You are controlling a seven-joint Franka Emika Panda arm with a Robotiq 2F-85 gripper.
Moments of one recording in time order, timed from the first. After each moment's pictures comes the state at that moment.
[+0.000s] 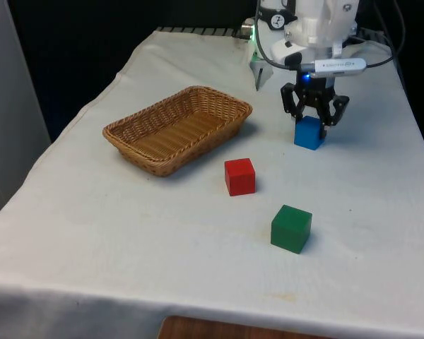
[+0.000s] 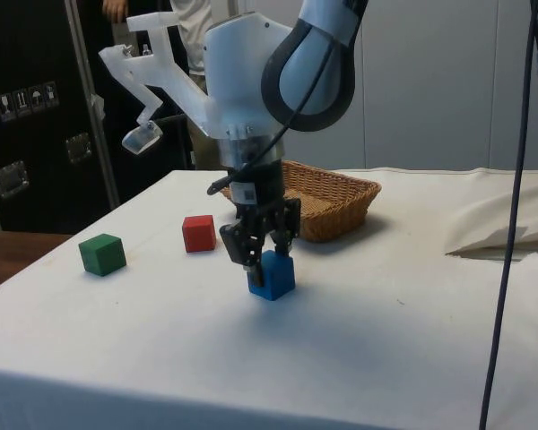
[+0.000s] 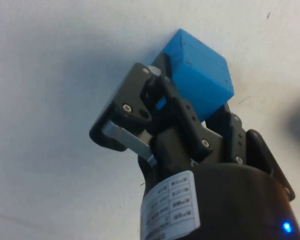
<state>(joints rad) 0.04 0.34 0.14 -2.37 -0.07 2.68 0.66</state>
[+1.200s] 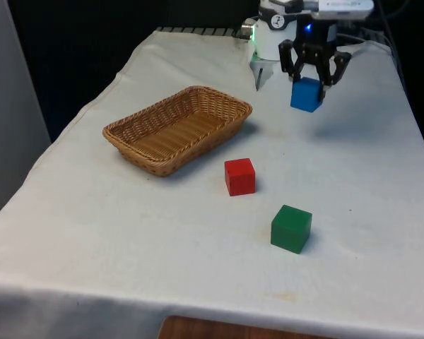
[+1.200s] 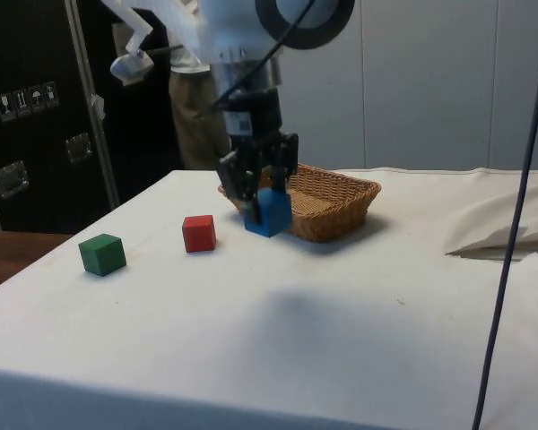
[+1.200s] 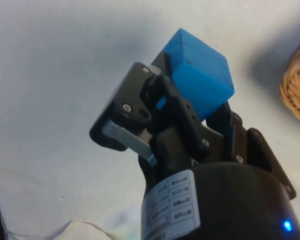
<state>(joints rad) 0.04 0.11 0.13 -2.39 -0.07 2.47 0.65</state>
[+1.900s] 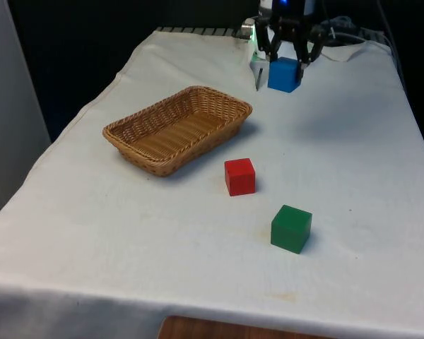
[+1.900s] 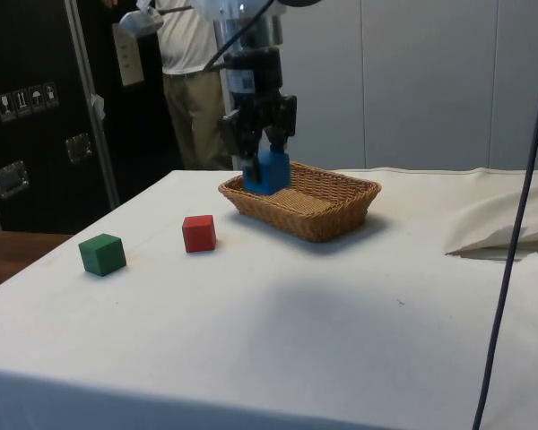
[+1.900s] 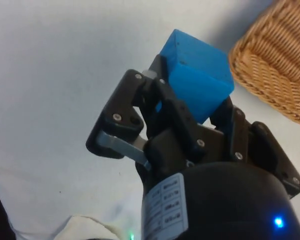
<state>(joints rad) 0.03 0.02 0.05 -2.37 -0.07 2.38 0.52</state>
